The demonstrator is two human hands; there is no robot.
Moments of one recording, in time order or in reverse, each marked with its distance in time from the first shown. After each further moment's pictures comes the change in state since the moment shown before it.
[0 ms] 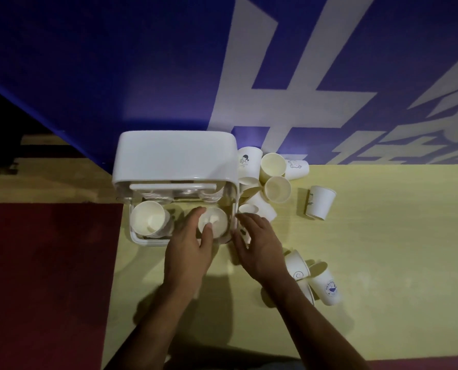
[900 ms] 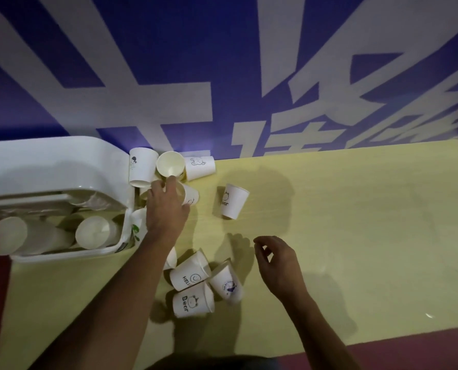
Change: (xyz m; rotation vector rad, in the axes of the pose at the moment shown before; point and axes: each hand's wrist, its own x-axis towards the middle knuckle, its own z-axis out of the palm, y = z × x) left_hand 0.062 0.120 0.202 0.516 -0.032 0.097; right_hand -0.070 0.227 -0.172 0.115 0.032 0.315
